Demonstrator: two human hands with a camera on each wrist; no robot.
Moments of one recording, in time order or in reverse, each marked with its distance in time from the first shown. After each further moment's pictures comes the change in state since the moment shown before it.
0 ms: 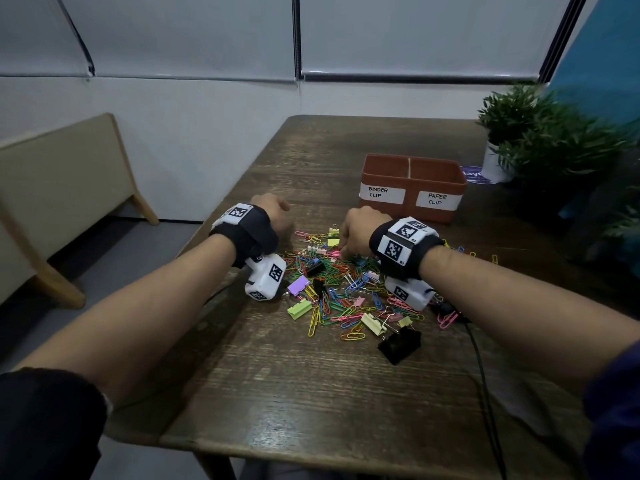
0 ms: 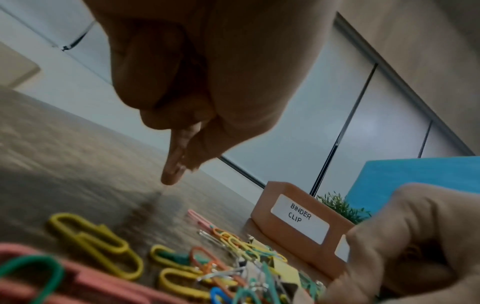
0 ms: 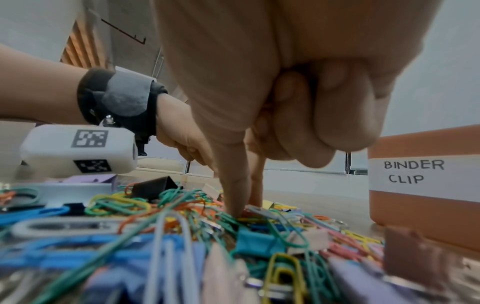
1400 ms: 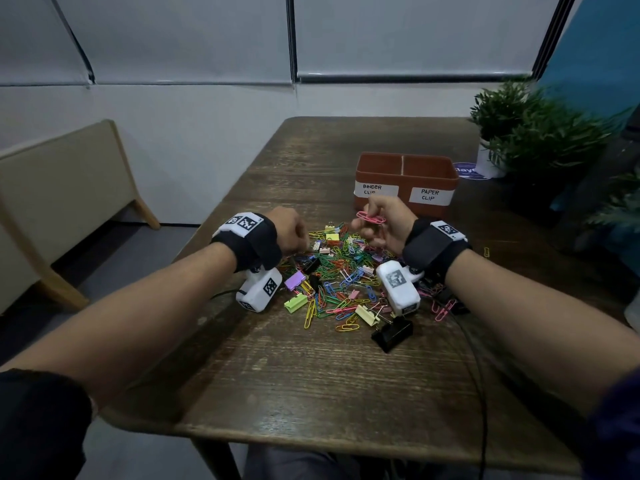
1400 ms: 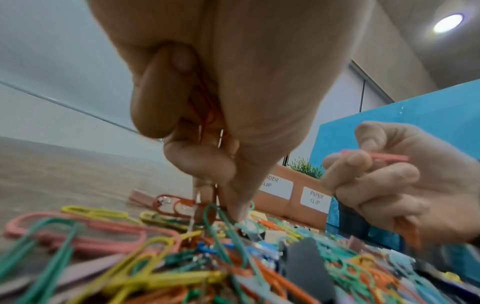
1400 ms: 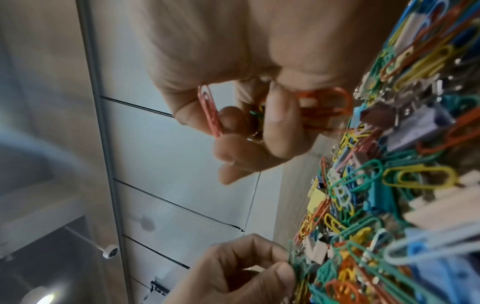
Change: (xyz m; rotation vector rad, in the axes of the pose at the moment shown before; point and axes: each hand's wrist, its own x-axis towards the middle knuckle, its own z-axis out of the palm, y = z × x) left_hand -0.040 0.017 0.012 0.253 -0.143 0.346; right_hand -0.024 0.046 0.001 1.648 -0.099 0.040
